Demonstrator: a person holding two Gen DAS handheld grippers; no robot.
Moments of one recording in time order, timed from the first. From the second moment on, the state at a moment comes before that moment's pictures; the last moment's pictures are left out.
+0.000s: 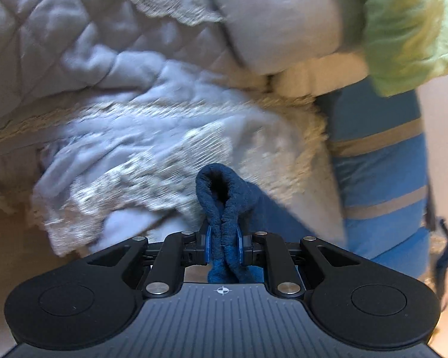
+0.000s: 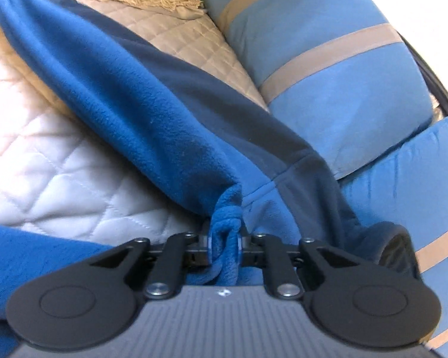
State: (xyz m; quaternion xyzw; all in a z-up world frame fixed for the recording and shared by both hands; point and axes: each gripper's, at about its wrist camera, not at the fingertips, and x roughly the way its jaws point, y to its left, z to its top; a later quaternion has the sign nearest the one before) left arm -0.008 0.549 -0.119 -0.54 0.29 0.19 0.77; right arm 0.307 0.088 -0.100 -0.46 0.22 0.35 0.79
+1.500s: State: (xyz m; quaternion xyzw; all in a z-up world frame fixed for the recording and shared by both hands) left arm -0.012 0.508 -0.042 -0.49 0.26 0.20 0.81; right arm 0.236 -0.098 0.010 -0.03 0.37 0.34 0.87
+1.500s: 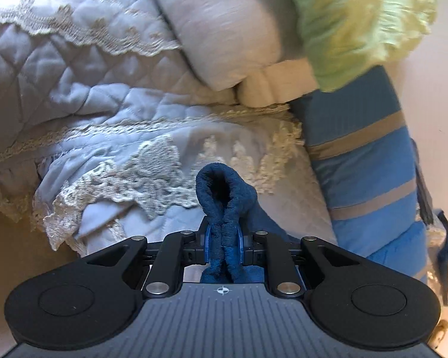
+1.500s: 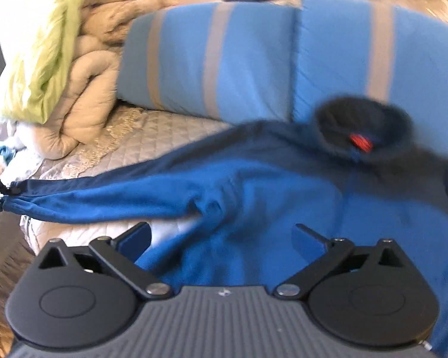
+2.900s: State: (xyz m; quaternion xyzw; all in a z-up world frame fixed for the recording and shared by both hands) left arm 0.093 0.396 0.203 -0.31 0.24 0.12 0.91; right arm 0.166 -0.188 -0.022 -0.04 0.45 0.34 0.82
